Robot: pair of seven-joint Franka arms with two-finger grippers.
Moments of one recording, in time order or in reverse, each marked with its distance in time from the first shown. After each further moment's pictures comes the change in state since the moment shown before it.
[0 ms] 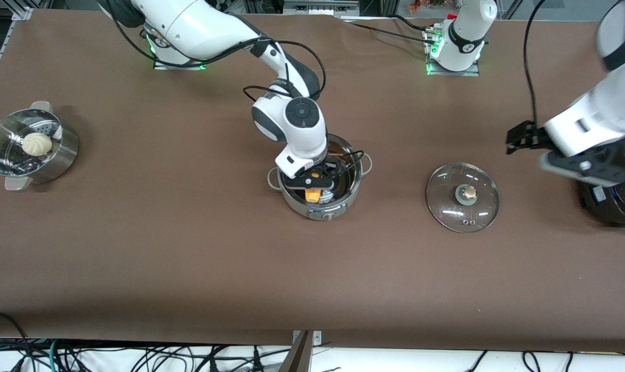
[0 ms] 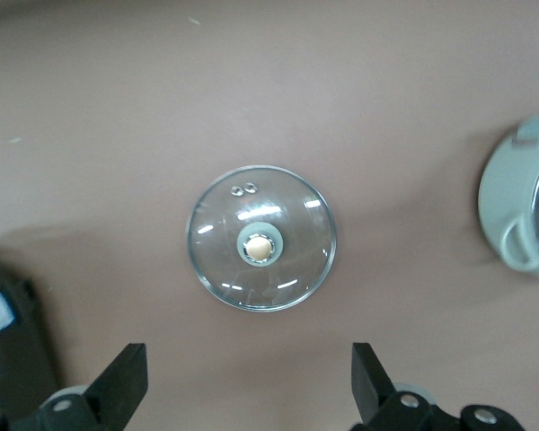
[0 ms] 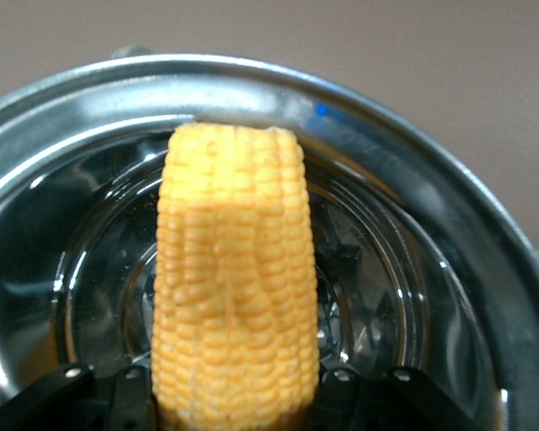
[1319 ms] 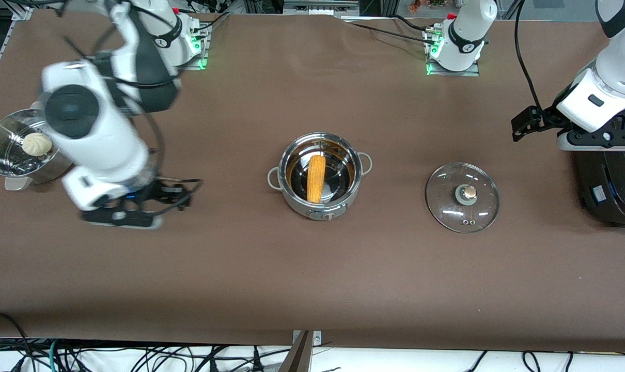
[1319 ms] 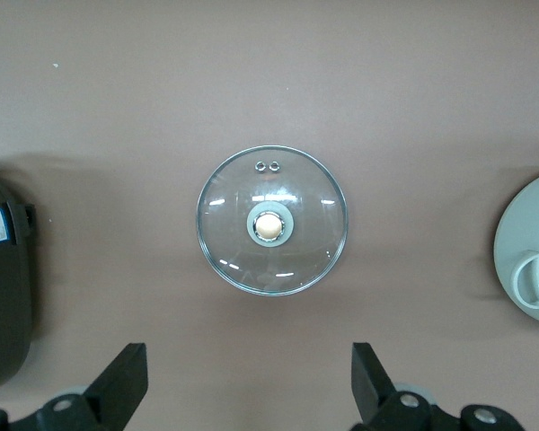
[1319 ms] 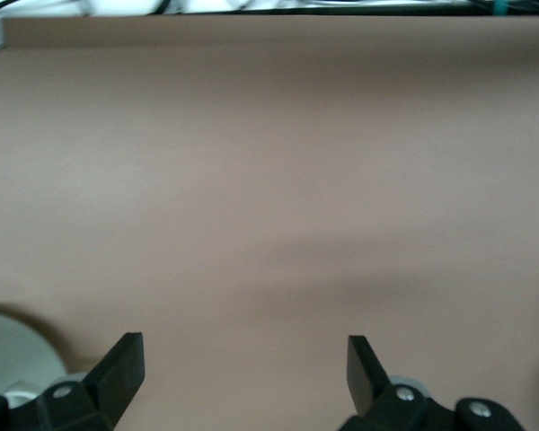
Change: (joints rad) left arm 0.016 -0.175 -0.001 -0.275 -0.005 0.121 -0.160; right arm -0.477 -0.329 -0.044 0.167 0.074 -0.493 -0.499
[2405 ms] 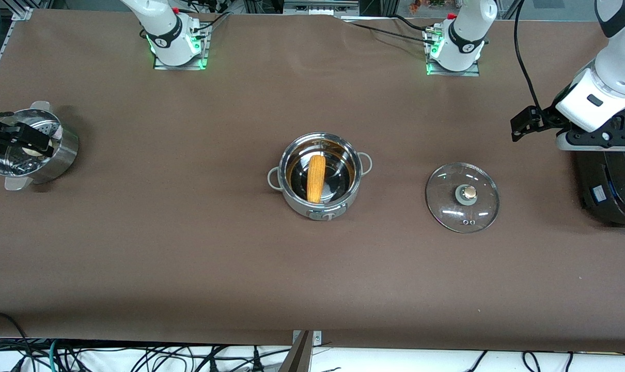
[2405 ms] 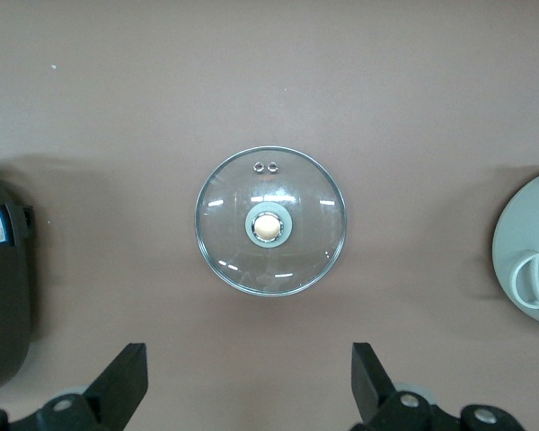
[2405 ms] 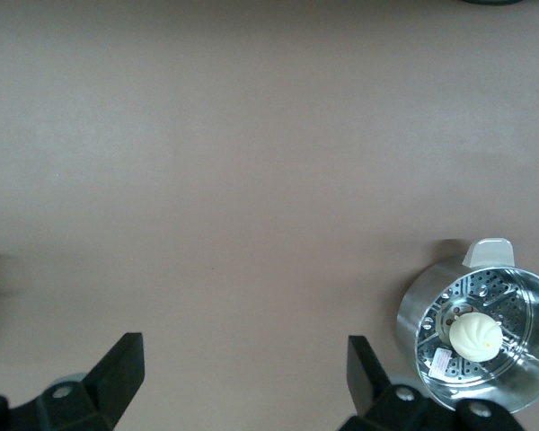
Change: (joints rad) left arm 0.000 0.000 -0.002 0.000 -0.001 0.002 0.001; right arm -0.115 -0.348 -0.306 -0.303 0.213 -0.069 -0.516
